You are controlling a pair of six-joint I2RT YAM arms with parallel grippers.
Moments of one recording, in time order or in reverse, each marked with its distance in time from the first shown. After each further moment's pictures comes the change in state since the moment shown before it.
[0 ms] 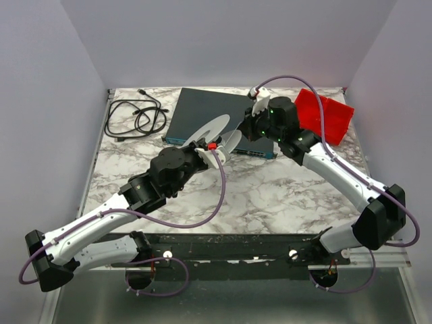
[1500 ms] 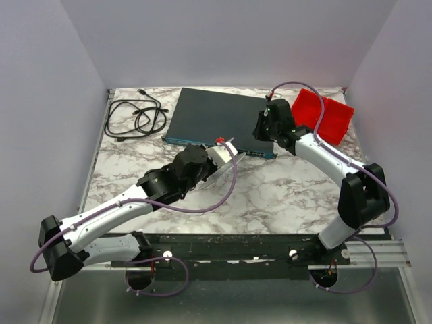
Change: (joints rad) left arm -0.002 0.132 0.018 -0.136 0.008 -0.331; right arm -0.124 0.183 -0.017 -0.070 0.218 0.304
